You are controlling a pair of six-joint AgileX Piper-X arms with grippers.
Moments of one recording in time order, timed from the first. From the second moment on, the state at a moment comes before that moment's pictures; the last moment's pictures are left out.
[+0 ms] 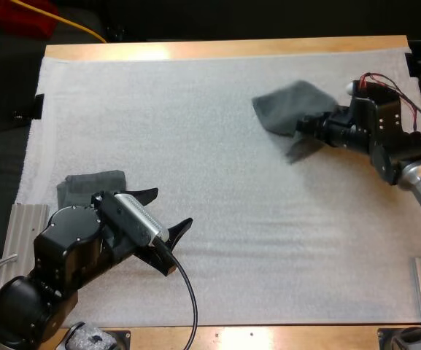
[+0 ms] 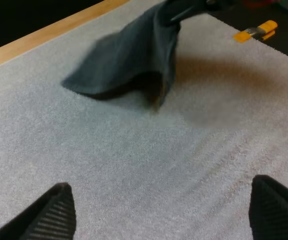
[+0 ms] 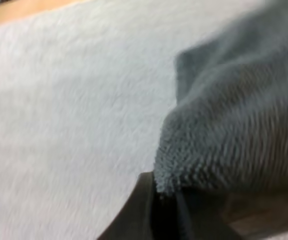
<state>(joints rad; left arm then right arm) -0.48 0.64 -0.90 0.87 0.26 -1.71 0.30 1.43 -1.09 0.46 -0.26 -1.51</state>
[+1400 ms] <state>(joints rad) -0.48 0.64 -0.90 0.87 0.26 -1.71 0.75 1.32 -1.14 0.70 -0.19 -1.49</state>
